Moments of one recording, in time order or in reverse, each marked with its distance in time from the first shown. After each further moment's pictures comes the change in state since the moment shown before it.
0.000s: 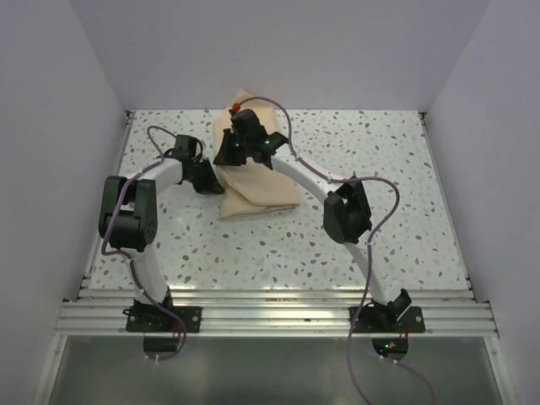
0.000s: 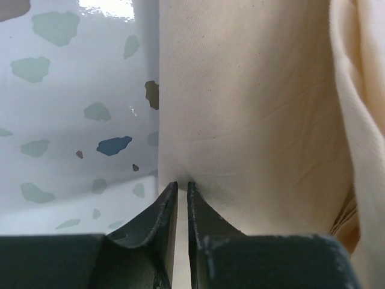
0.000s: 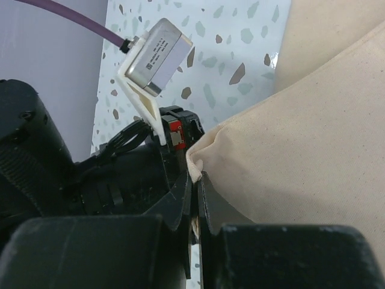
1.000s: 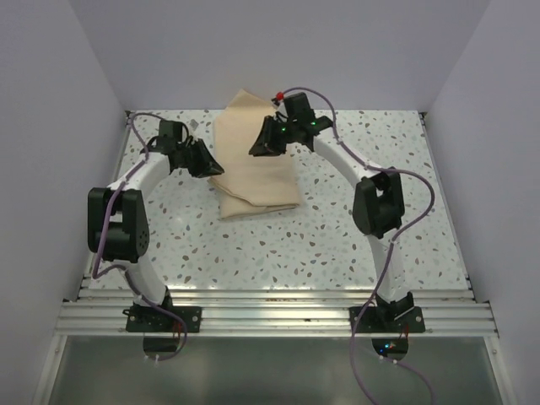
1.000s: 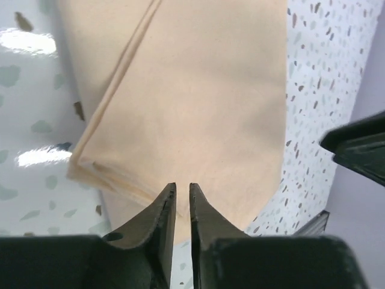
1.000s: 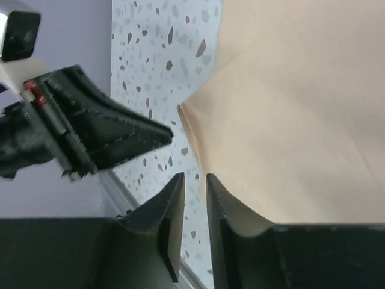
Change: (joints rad) left arm 0.055 -0.145 0.061 -0.032 0.140 -0.013; right arm -0.198 -0.103 -0.135 -0.059 -0.284 -0.052
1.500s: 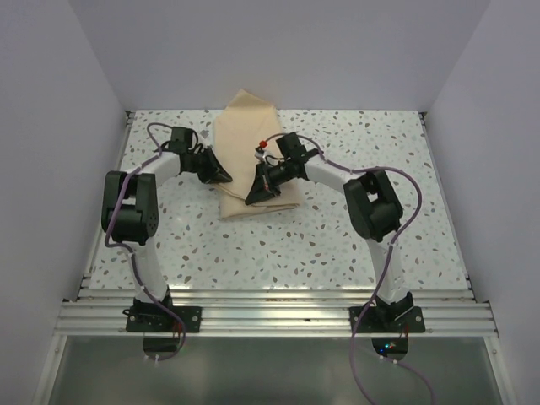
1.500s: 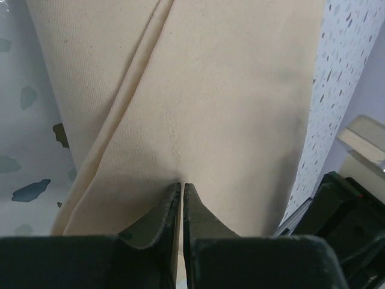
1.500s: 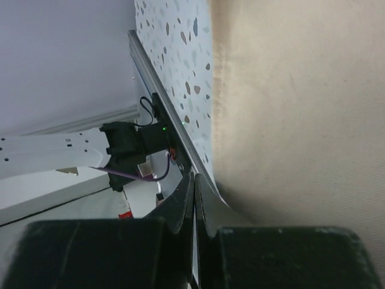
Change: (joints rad) left arm -0.019 0.214 0.042 0.085 0.121 -0.056; right arm -0.004 -0.096 -0.478 0.169 -0.514 -0.052
